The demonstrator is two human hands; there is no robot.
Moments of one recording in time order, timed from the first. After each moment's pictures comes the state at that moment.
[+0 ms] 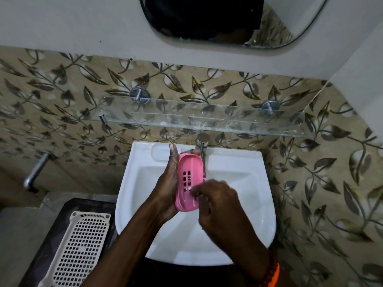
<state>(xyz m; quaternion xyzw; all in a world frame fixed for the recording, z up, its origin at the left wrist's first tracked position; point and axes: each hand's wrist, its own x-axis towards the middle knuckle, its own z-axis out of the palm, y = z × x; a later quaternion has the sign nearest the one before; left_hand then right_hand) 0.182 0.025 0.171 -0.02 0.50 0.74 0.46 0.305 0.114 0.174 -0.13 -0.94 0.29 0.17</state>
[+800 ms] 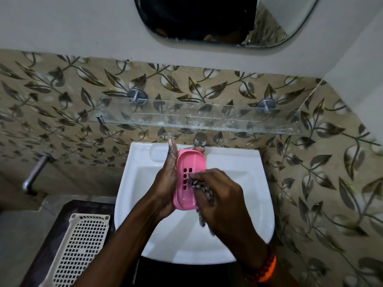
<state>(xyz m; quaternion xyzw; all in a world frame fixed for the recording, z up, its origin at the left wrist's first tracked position) 0.180 0.026 0.182 0.01 0.49 0.73 0.47 0.302 0.116 0.187 -0.10 -0.91 0.33 0.24</state>
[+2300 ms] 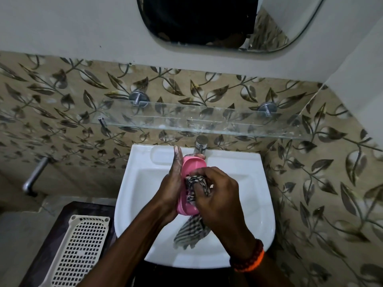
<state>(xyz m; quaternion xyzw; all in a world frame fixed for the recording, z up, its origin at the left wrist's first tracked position) 0.184 0.032 0.168 0.00 0.57 0.70 0.43 0.281 0.114 0.188 -0.17 -0.87 0.38 0.26</state>
